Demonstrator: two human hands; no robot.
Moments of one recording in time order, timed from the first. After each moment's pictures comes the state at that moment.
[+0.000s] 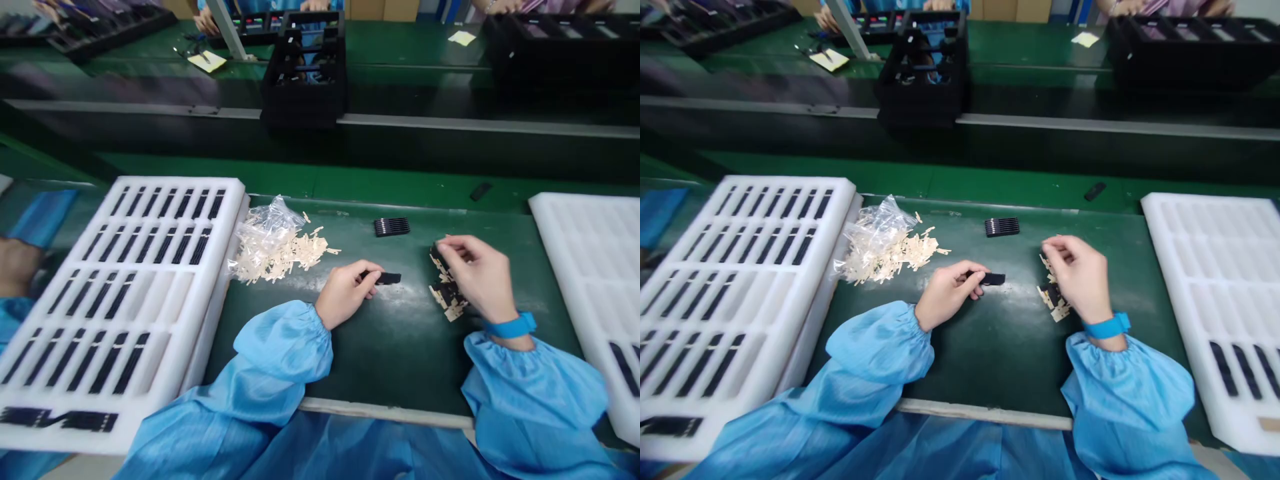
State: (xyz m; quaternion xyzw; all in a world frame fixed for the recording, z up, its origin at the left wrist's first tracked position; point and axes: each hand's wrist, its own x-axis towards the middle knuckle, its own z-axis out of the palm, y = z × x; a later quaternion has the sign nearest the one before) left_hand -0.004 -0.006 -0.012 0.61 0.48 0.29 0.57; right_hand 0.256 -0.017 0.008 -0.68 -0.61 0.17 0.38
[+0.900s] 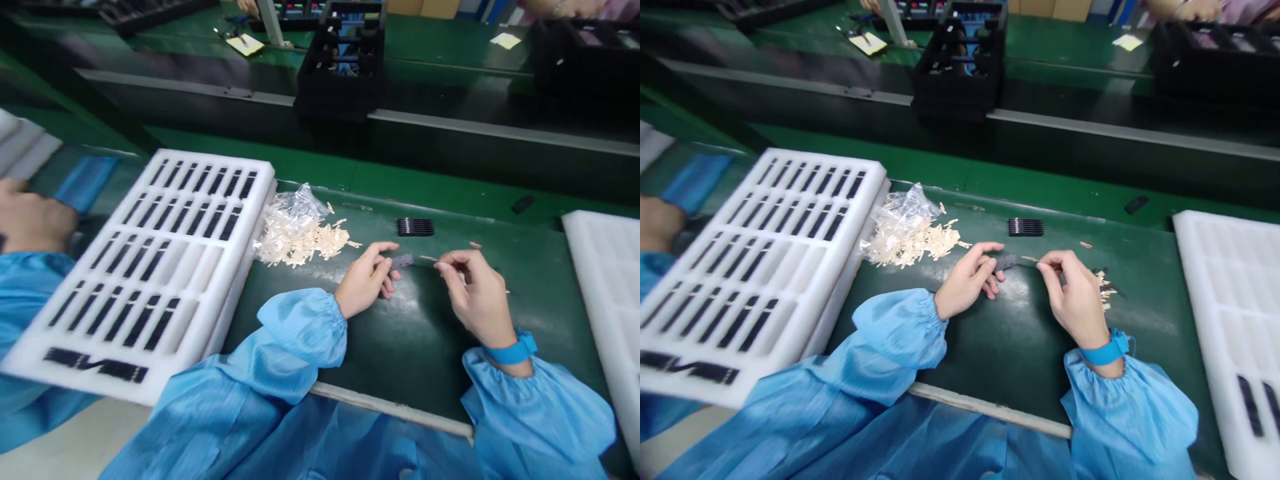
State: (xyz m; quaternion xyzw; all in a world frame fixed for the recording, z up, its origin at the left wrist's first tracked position) left_hand 0.004 -0.003 -0.015 0.50 0.45 0.35 0.65; right_hand 0.228 -0.028 0.013 -0.57 -0.72 0.15 0.37
